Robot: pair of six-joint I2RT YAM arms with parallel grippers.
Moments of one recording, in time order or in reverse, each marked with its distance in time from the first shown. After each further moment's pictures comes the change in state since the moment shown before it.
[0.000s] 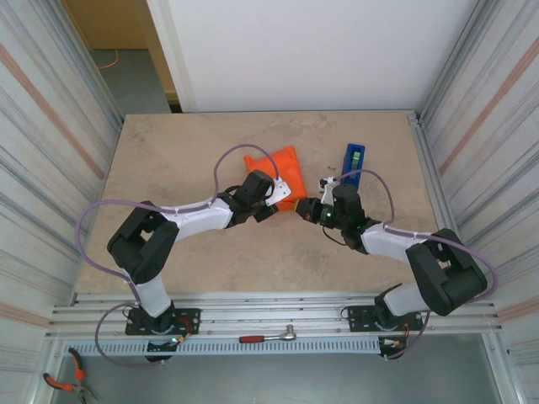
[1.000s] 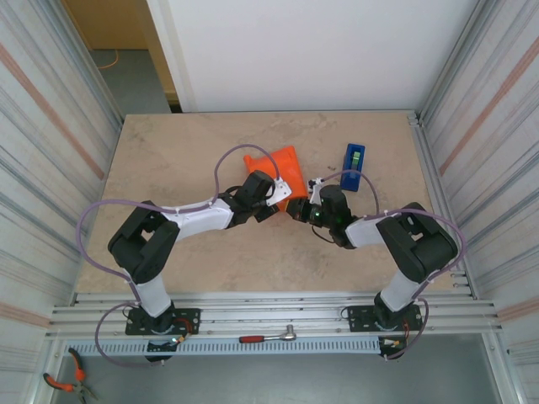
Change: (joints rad) left arm -0.005 0.004 0.000 0.008 -0.007 0.000; right arm 0.037 0.261 0.048 0.212 0.024 0.002
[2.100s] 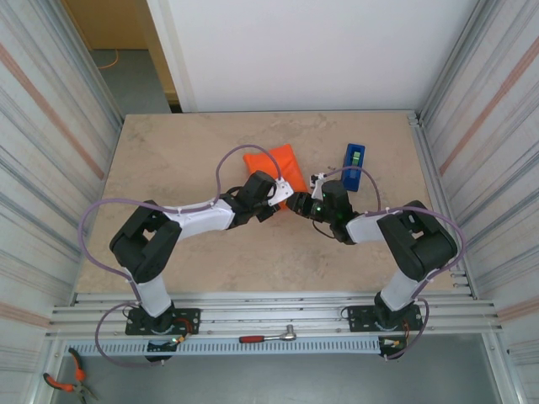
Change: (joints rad) left arm -0.008 0.011 0.000 0.033 -0.003 0.004; right arm -0.036 0.002 0.037 -0.017 -0.011 0.029
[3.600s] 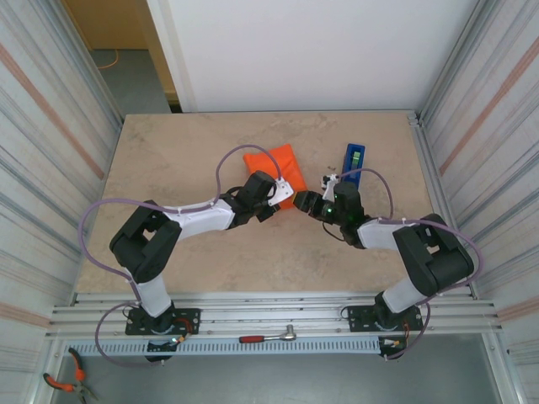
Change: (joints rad) left arm 0.000 0.000 0.000 0.000 0.000 0.000; right arm -0.059 -0.154 -0.076 -0.074 -0.017 0.000
